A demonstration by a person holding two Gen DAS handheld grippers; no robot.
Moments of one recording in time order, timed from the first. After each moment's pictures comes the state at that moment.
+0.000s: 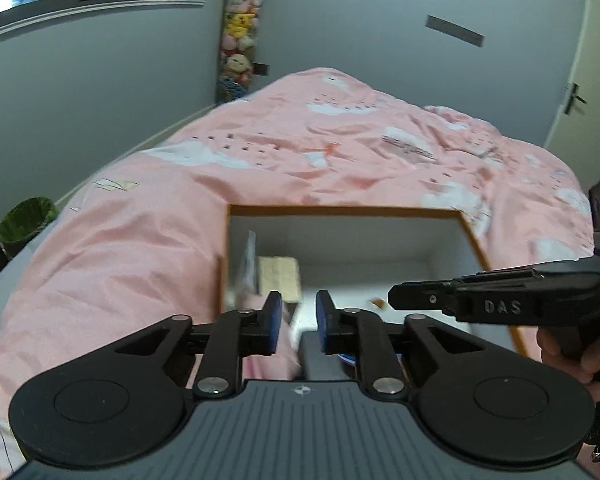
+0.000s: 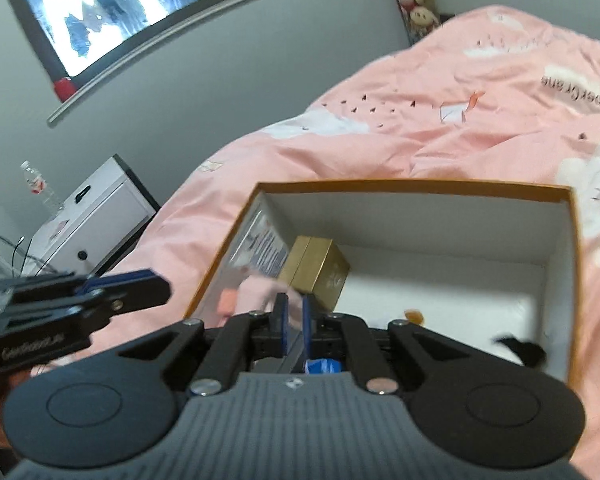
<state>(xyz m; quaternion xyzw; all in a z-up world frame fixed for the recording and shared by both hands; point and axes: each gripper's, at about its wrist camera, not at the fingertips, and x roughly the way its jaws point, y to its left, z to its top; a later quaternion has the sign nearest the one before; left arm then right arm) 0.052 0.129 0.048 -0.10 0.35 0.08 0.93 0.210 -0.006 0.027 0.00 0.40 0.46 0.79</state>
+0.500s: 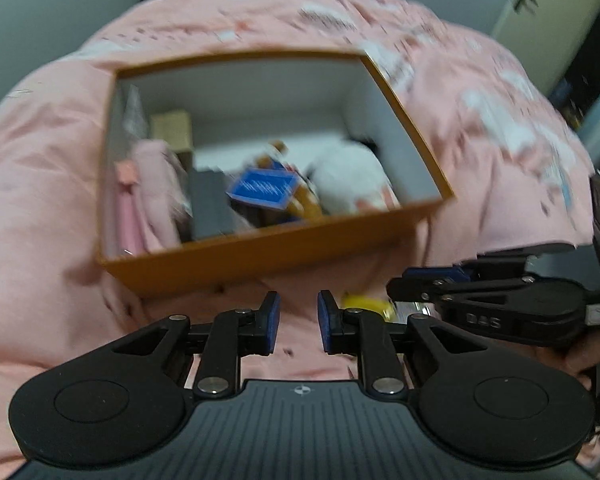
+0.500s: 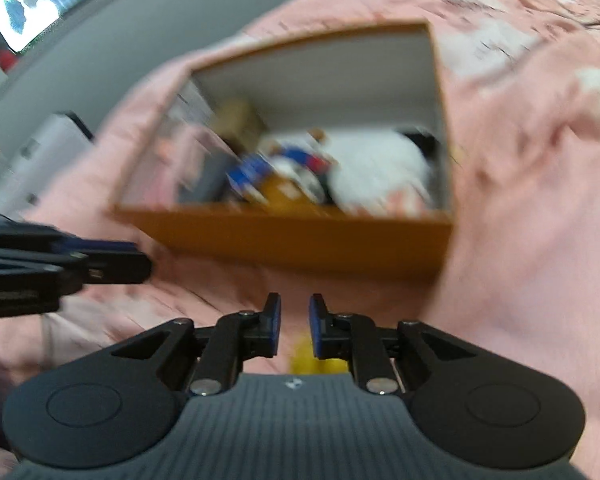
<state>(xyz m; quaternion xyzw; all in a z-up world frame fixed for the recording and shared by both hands) 0.035 0.060 -0.002 -0.08 0.49 -0.03 0.87 0.126 -0.095 -0.028 -0.04 0.48 0.35 0.80</state>
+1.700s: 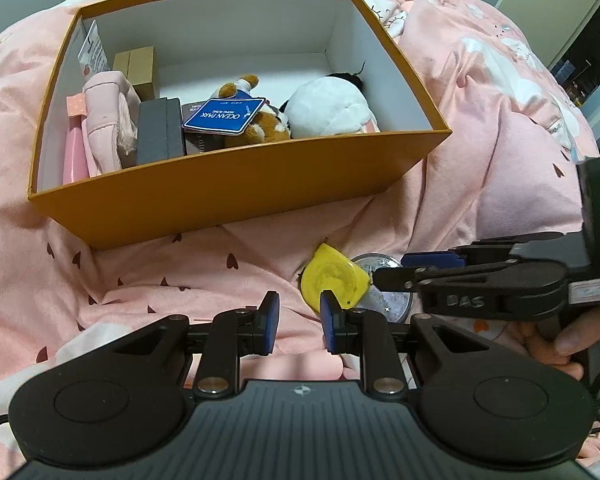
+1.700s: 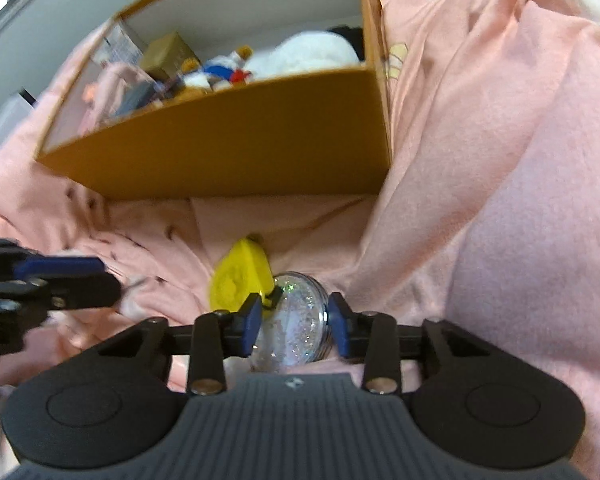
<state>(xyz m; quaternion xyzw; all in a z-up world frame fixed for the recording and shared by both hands) 0.035 0.034 -0.044 -0.10 0.53 -0.03 0.84 0.136 -0.130 -0.073 -0.02 0.54 0.31 0.78</state>
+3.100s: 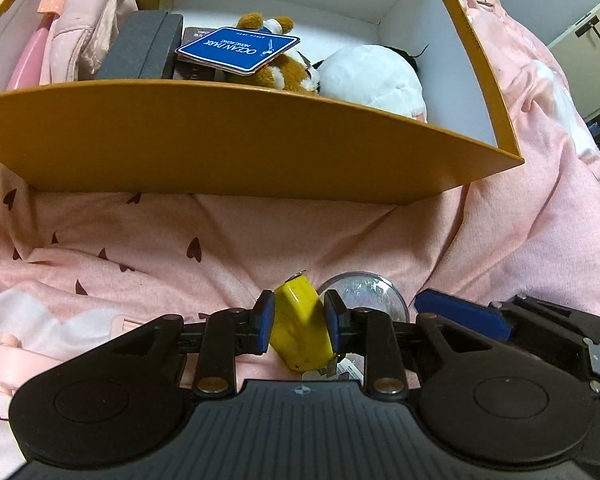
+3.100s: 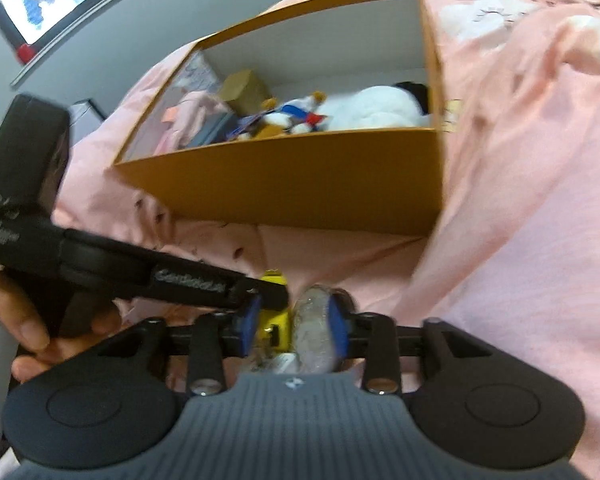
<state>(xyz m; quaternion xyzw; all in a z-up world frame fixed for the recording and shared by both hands) 0.073 0.033 -0.102 -0.22 0.56 0.01 0.80 0.115 -0.131 -0.066 -0.01 0.48 0.39 0.79</state>
